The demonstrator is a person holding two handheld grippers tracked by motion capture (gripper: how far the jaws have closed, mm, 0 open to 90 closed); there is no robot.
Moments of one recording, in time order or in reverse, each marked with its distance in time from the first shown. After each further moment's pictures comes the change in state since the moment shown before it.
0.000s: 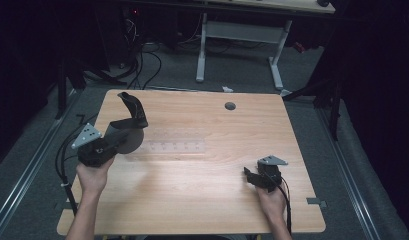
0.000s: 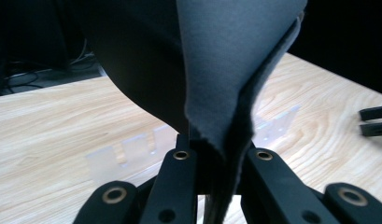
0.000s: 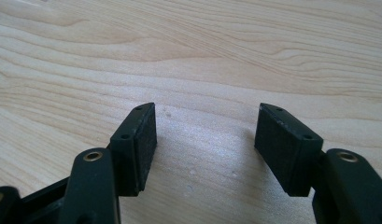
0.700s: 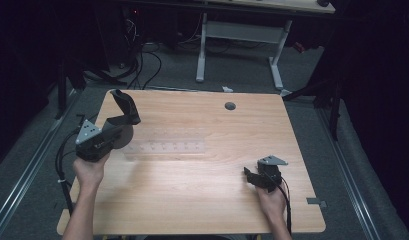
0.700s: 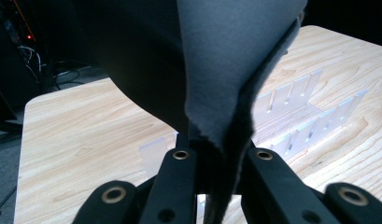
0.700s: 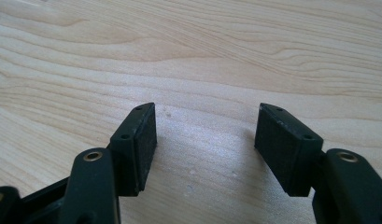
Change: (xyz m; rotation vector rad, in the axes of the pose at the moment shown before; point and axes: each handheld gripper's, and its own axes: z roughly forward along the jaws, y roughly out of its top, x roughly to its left) left arm 0.027 -0.002 0.012 -0.009 0.091 0.098; right arm 0.000 0.000 0.000 0.000 -0.001 0.001
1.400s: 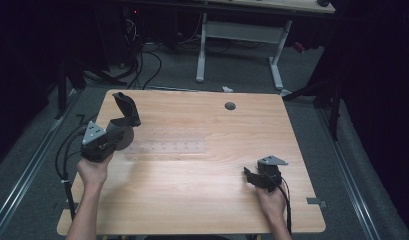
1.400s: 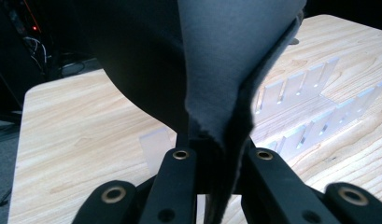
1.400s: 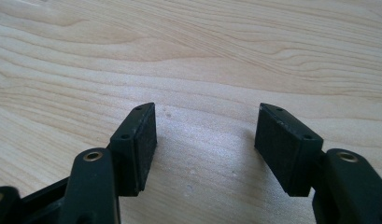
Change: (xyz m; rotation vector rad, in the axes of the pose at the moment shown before) left arm 0.005 -0.015 0.010 0.017 0.038 0.003; right arm 0.000 0.000 0.000 -0.001 -0.001 -0.001
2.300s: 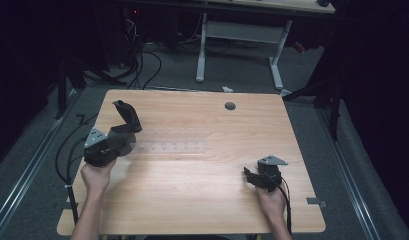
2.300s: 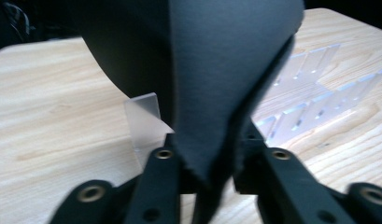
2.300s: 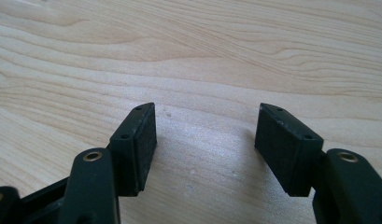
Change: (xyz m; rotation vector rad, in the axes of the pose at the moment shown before) left arm 0.009 -0.018 -0.001 0.049 0.024 -0.107; right arm 0.000 0.000 0.000 0.001 0.000 0.002
